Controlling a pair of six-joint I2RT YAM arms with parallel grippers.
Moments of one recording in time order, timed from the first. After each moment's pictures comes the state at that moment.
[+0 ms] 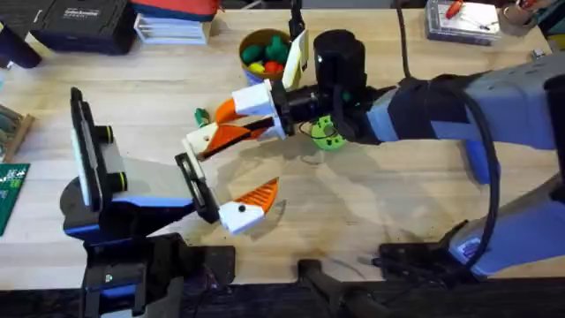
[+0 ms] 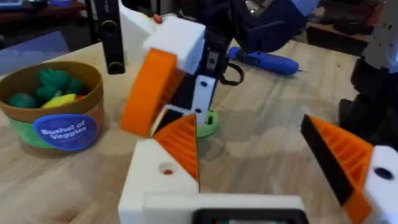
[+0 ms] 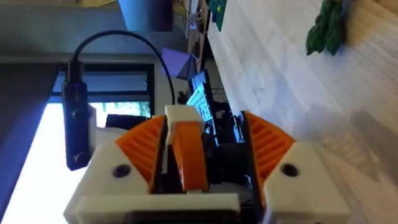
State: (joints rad) left arm 0.16 0.01 0.02 -0.15 1.23 0.02; right arm 0.63 1.80 0.84 0.65 -1.08 1.18
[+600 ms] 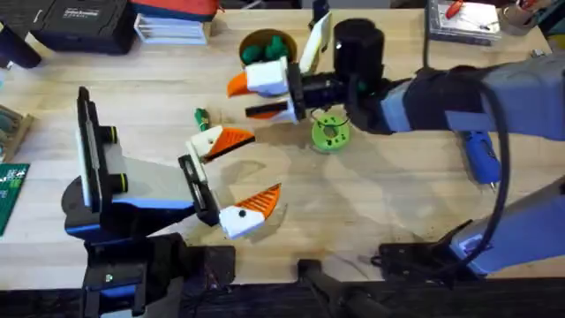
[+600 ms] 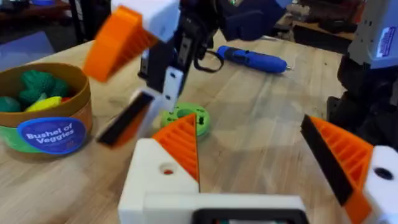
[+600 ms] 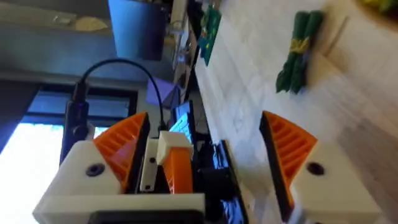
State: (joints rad) left arm 0.15 0.01 0.02 -0.15 1.27 0.02; right arm 0.53 1.79 0.84 0.65 -1.02 1.07
